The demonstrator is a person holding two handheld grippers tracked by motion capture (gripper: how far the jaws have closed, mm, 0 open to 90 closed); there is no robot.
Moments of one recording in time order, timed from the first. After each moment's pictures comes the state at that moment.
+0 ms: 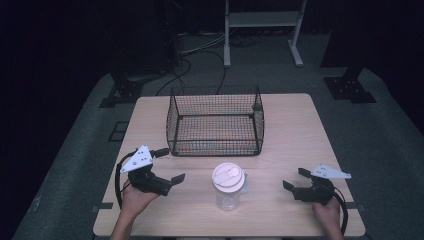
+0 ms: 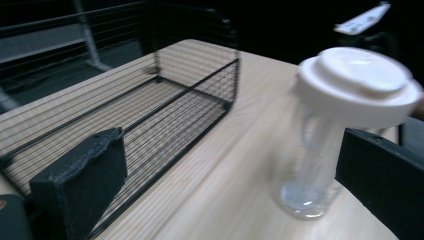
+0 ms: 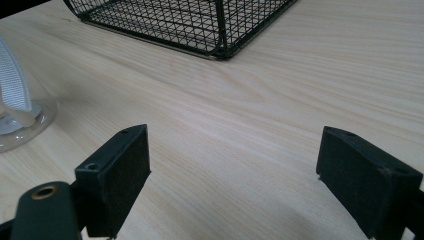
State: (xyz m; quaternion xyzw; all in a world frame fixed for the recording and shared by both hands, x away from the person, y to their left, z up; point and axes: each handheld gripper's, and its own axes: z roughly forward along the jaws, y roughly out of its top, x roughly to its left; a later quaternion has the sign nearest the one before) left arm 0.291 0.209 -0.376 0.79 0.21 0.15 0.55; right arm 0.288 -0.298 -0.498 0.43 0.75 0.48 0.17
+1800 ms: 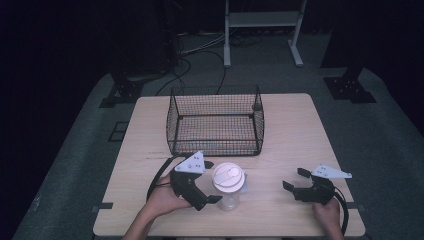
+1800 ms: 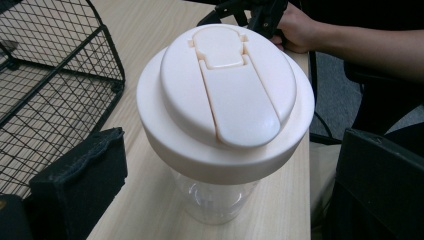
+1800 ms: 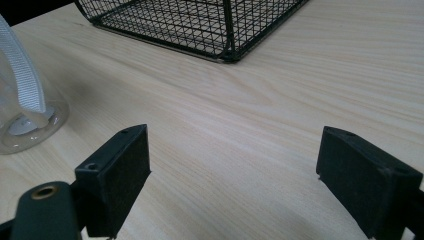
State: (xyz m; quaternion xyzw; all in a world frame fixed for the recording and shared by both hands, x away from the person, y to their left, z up) left arm 0.287 0.107 -0.367 0.89 0.10 0.04 0.45; right arm 0.288 -0.299 -0.498 0.42 0.75 0.49 0.16
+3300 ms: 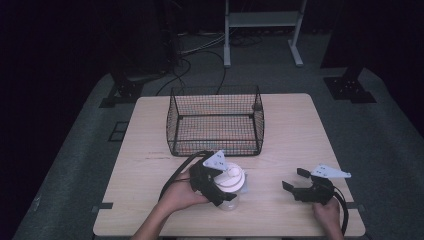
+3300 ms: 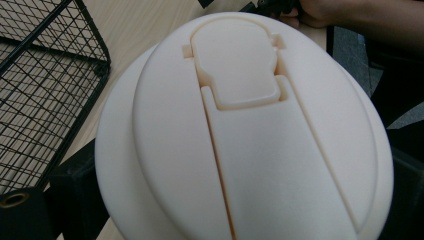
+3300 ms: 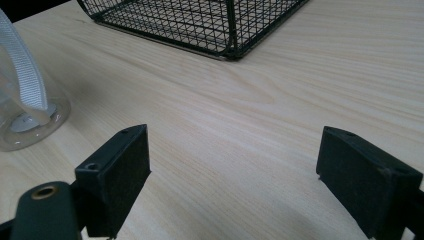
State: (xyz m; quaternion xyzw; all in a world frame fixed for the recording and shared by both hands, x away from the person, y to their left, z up) left arm 0.301 0.064 -0.375 0.92 0.11 0.03 0.38; right arm 0.289 -0.299 -0.498 0.42 0.75 0.49 0.16
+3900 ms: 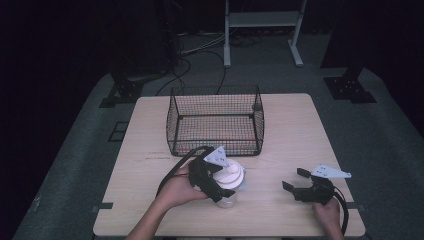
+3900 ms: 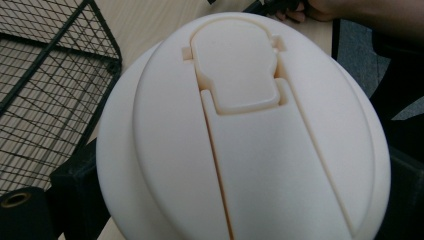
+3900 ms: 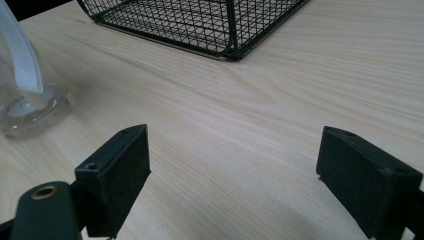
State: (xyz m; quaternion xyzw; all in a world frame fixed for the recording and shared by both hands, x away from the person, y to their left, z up) left arm 0.307 0.067 -0.355 0.93 0.10 0.04 0.35; right arm 0.289 -0.299 -0.498 0.42 0.75 0.49 0.16
